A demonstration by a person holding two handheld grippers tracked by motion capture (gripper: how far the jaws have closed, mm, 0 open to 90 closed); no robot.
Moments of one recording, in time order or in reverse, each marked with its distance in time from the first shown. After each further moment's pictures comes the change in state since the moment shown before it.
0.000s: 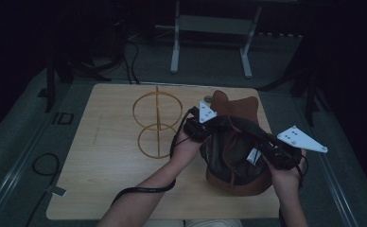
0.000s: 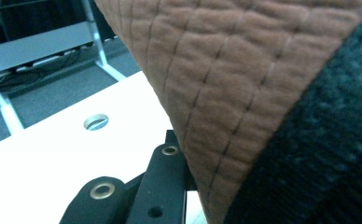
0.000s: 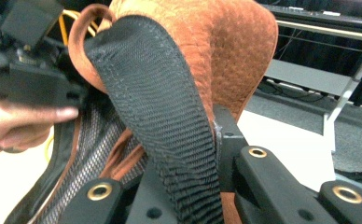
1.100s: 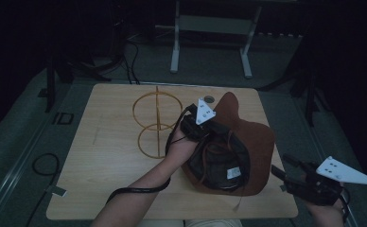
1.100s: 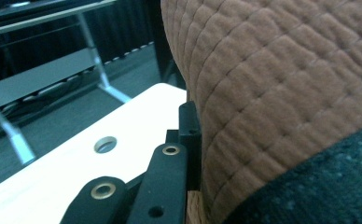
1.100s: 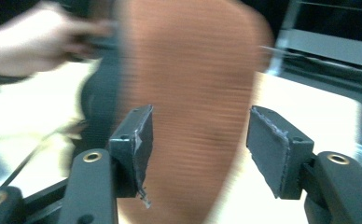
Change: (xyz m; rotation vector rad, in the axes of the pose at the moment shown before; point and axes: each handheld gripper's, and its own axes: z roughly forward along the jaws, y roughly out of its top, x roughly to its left) left arm -0.001 0.011 -0.025 -0.063 -0.023 0.099; right arm -0.031 -0.033 -0.088 0.084 0.146 0.021
